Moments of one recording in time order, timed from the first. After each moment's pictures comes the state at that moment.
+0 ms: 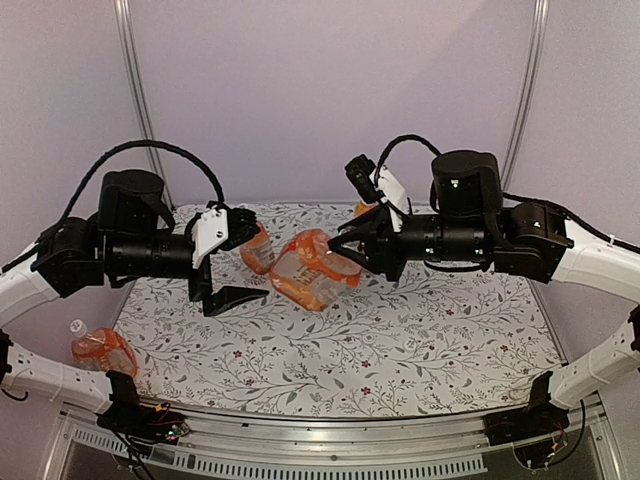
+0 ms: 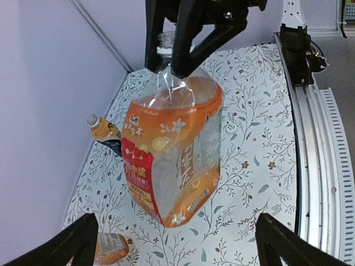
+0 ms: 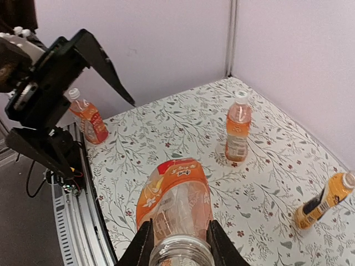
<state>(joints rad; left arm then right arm) -1.02 1.01 1.15 -0.59 0.10 0.51 1.12 1.33 1.32 -0.28 -0.06 0.03</state>
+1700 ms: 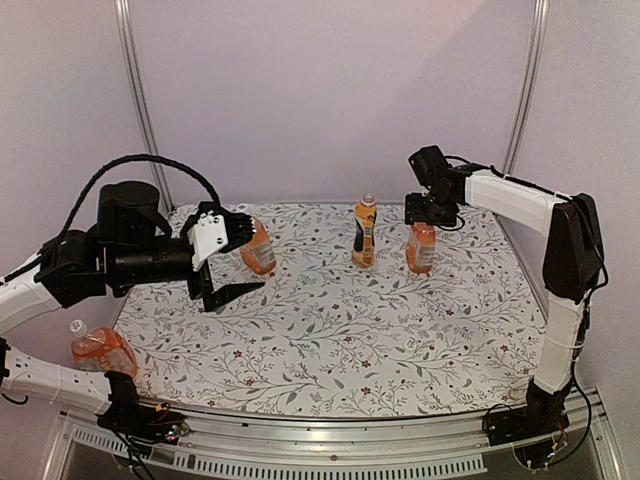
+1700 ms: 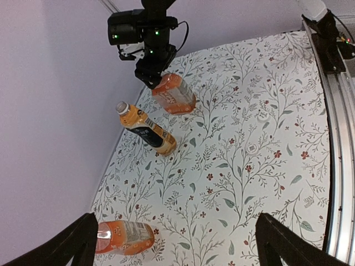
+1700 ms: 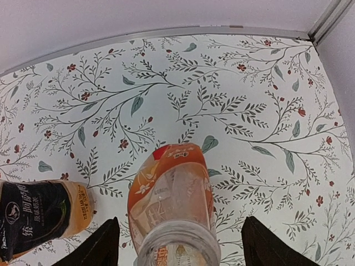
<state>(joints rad) -1.00 0.96 1.05 -0.49 -0.04 0.57 0.47 1.96 1.70 -0.68 0.38 0.46</state>
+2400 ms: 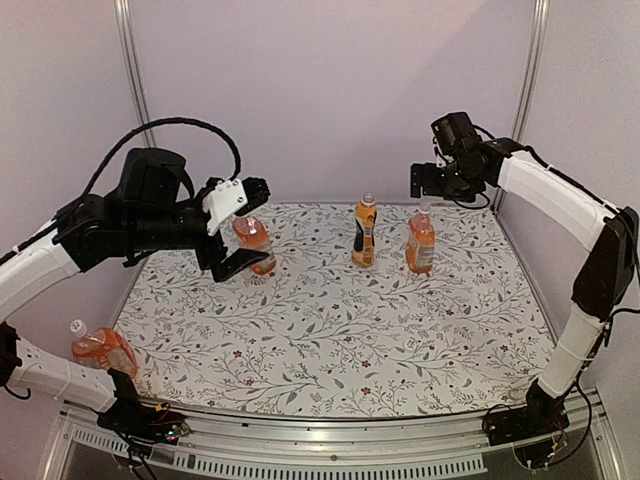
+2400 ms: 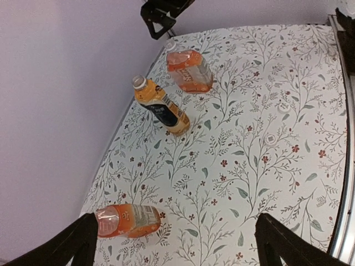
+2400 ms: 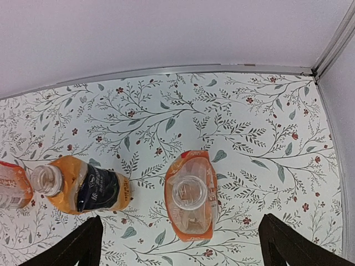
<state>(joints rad) -0.92 1.09 1.20 -0.59 -0.05 0.54 0.48 1.81 1.76 -0.78 0.30 0.40</state>
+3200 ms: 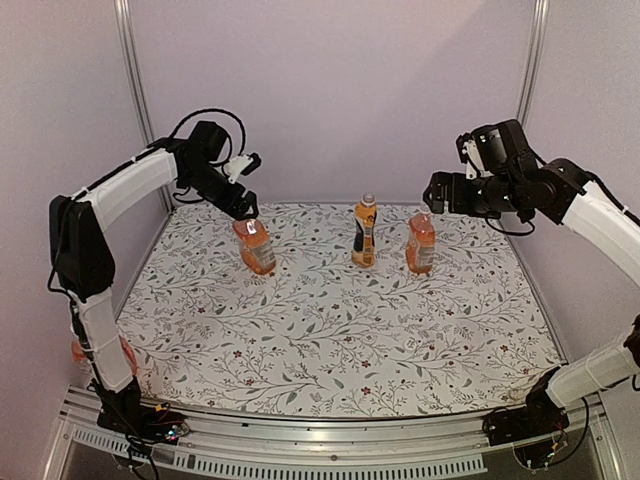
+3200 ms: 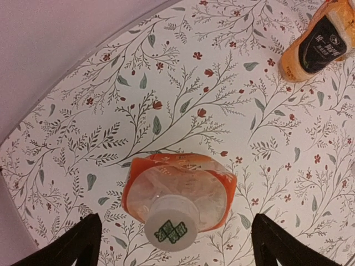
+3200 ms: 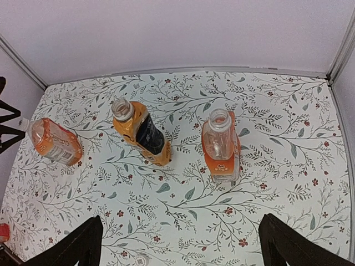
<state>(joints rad) -0.35 1.93 1.87 -0.91 0.13 0.29 0.62 1.34 1.45 -0.76 0.25 0.43</state>
